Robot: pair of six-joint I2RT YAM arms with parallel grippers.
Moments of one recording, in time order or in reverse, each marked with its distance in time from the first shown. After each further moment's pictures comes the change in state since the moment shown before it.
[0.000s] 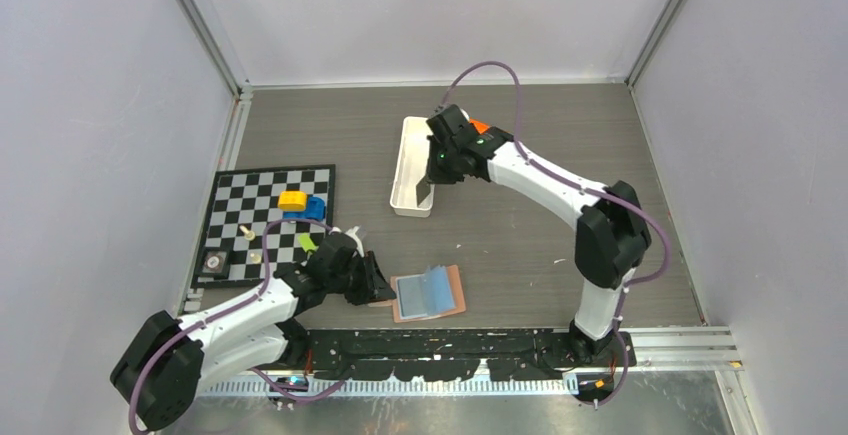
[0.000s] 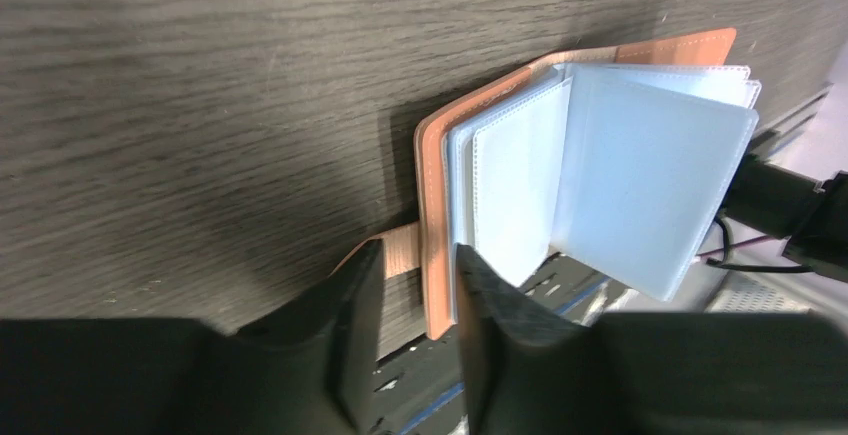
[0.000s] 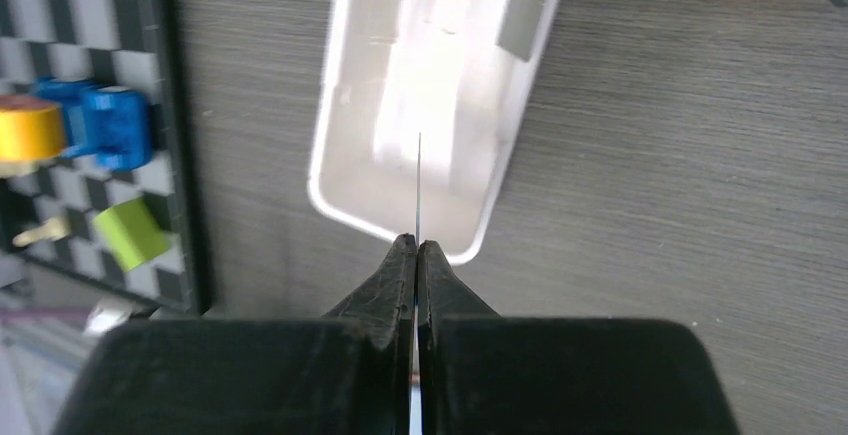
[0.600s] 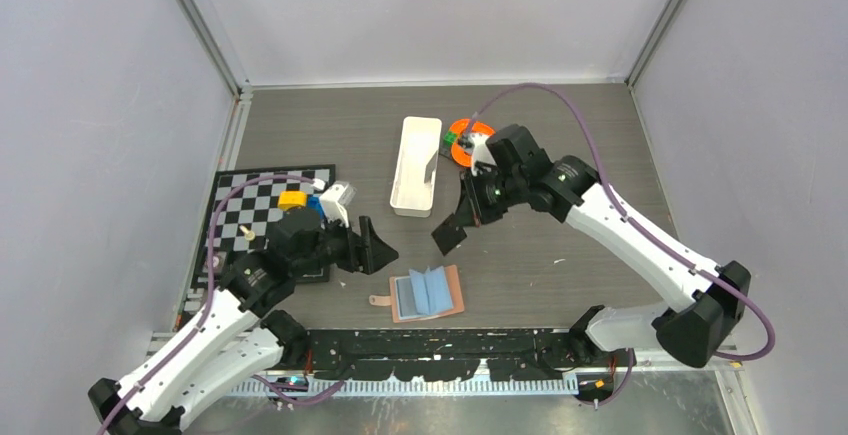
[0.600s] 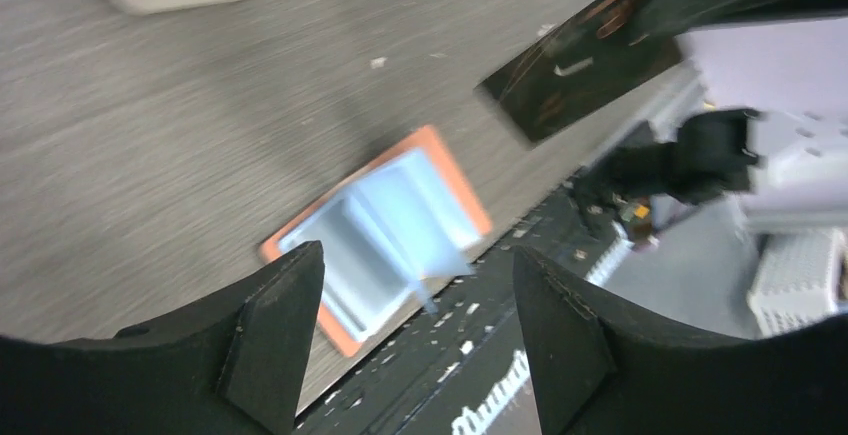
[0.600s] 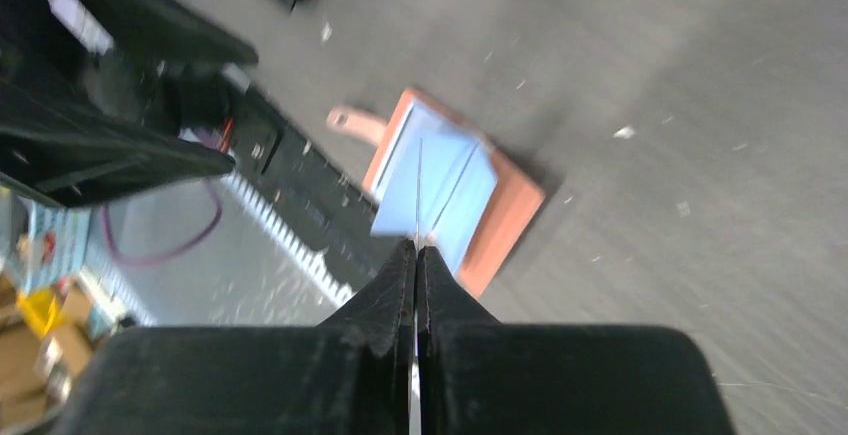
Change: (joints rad) left arm 0.005 -0.283 0.377 -0.317 -0.091 0.347; right arm 0.002 -0.540 -0.224 -0.203 -0.365 -0.288
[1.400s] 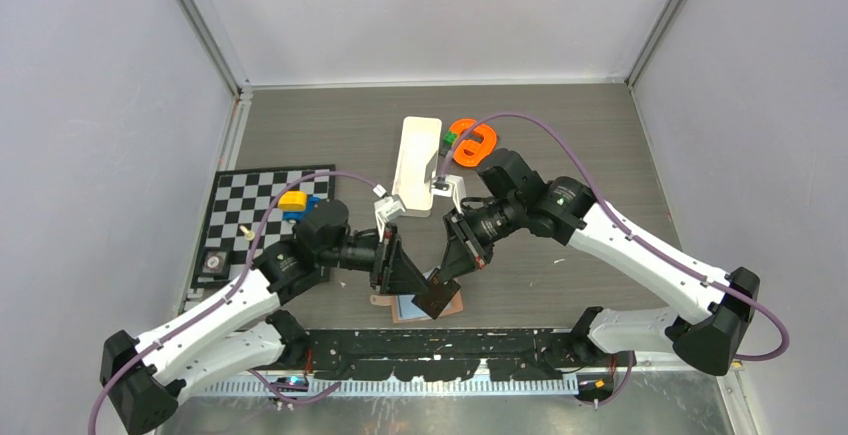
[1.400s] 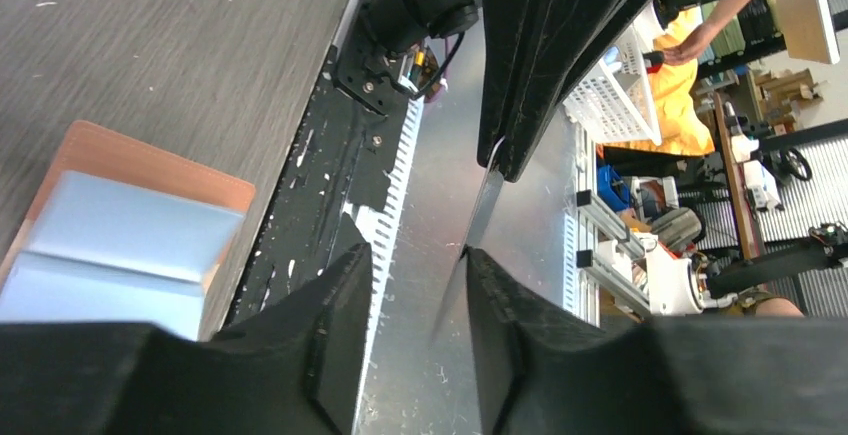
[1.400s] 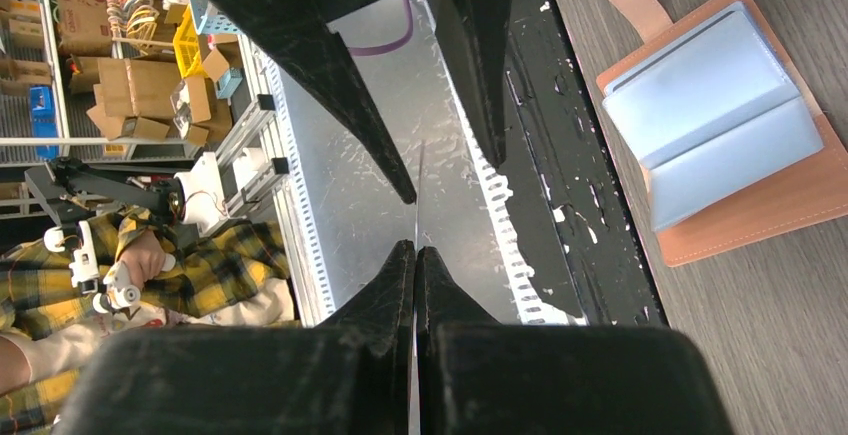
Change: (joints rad) left arm -0.120 0.163 0.001 0.356 0.589 0.027; right arm 0.142 -0.095 -0.114 0.014 -0.497 -0.073
